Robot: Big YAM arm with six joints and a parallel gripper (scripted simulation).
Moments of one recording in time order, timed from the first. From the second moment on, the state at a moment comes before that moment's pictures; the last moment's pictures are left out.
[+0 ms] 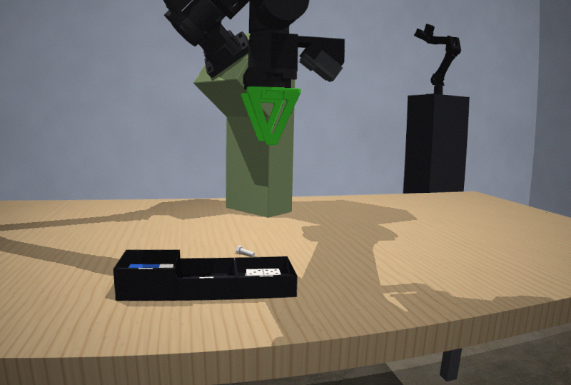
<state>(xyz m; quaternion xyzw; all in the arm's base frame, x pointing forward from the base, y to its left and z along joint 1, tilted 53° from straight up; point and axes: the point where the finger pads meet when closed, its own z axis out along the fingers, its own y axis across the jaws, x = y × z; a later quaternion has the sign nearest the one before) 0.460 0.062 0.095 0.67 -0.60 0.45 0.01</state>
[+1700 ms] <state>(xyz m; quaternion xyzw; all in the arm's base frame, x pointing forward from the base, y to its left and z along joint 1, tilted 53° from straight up) 0.460 0.060 0.095 0.67 -0.60 0.45 0.01</state>
